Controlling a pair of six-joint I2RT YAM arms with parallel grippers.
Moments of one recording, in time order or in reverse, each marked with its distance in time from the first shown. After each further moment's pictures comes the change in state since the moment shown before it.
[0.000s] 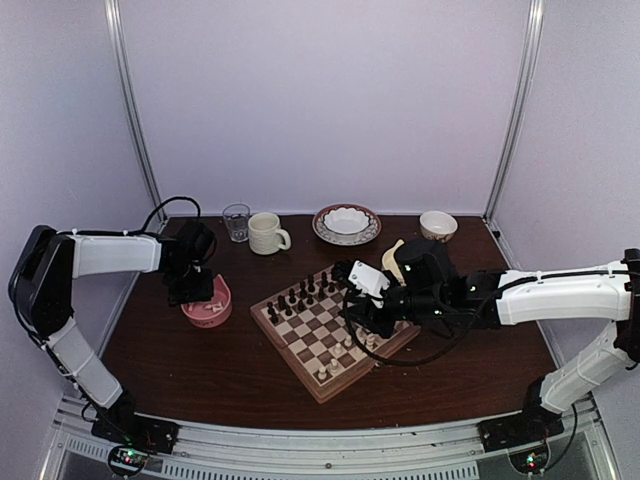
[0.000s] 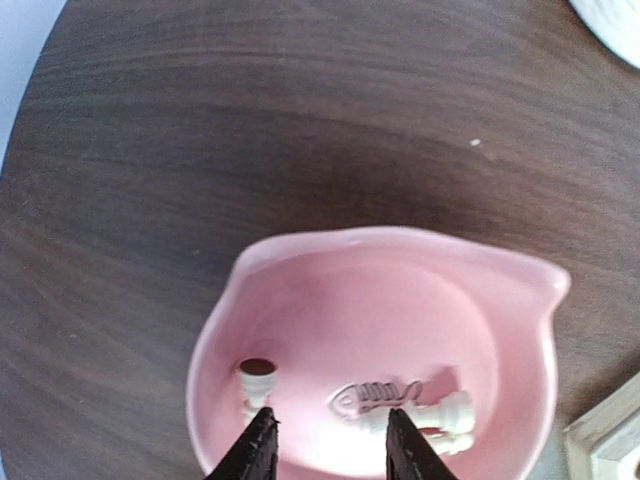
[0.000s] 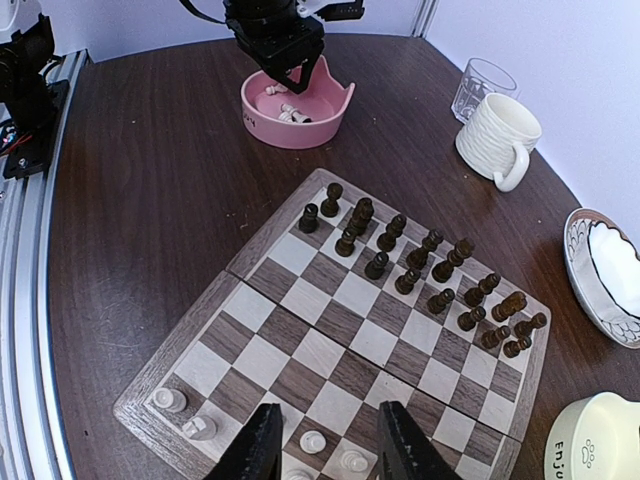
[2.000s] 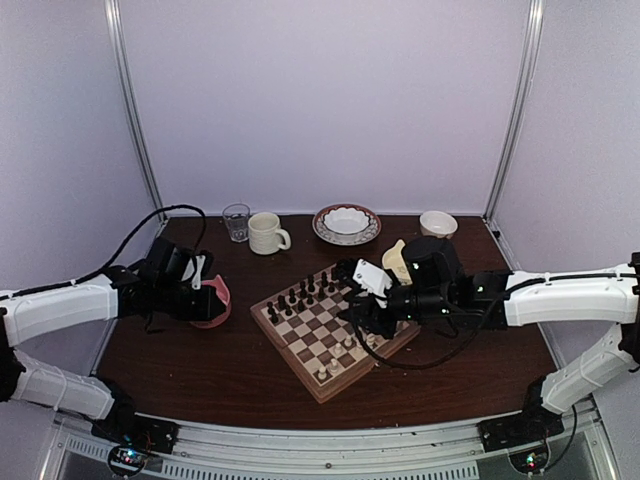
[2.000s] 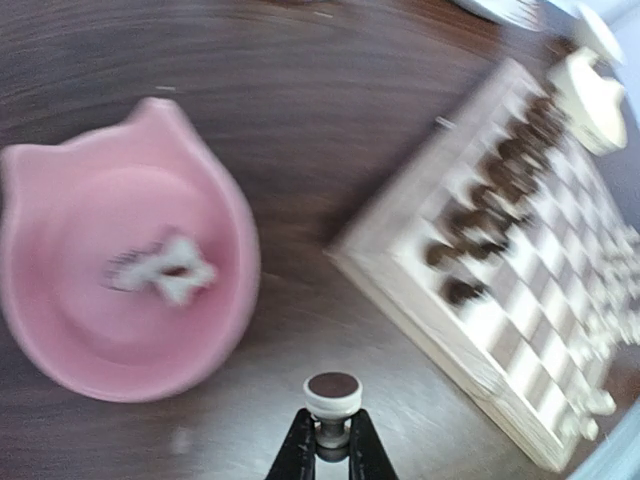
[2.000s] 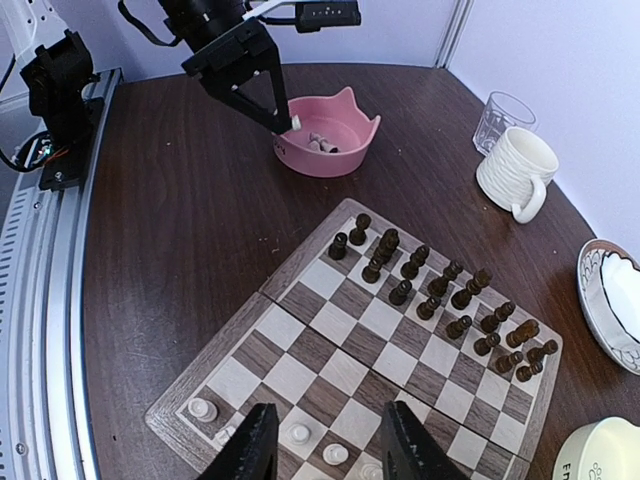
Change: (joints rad) left arm -0.128 -0.448 -0.303 0.167 0.342 0.110; right arm 0.008 -0.042 -0.016 0.022 -0.072 -0.001
